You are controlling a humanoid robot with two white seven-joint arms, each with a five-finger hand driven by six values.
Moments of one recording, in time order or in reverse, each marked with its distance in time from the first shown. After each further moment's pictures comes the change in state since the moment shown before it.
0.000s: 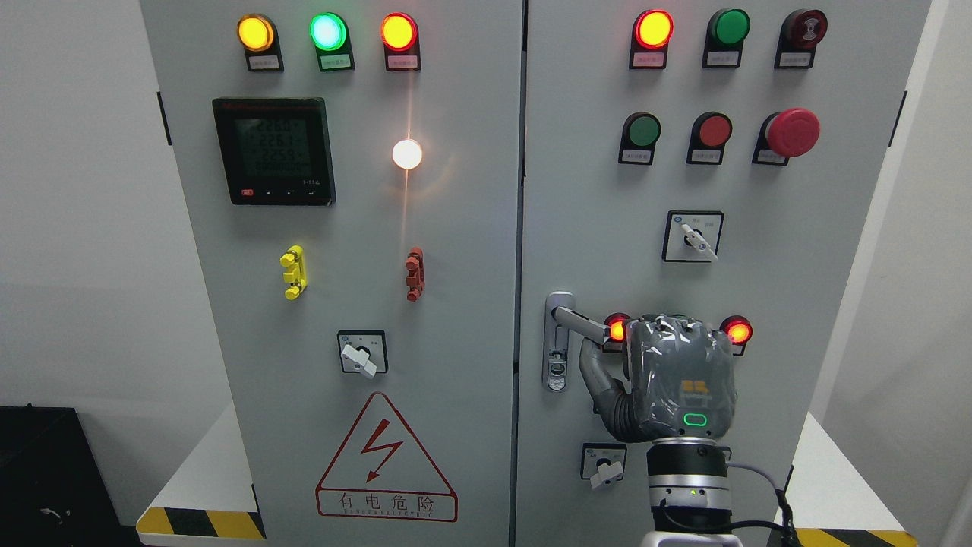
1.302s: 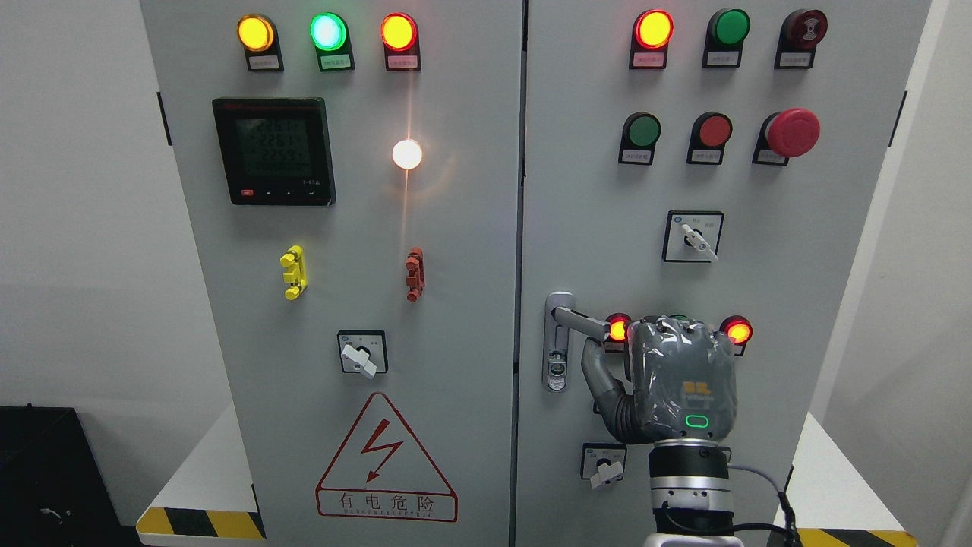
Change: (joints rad) left arm 0.000 0.000 0.000 0.000 0.000 0.000 0.000; right arm 0.039 0.000 -0.002 -0.017 -0.003 -0.008 0.004
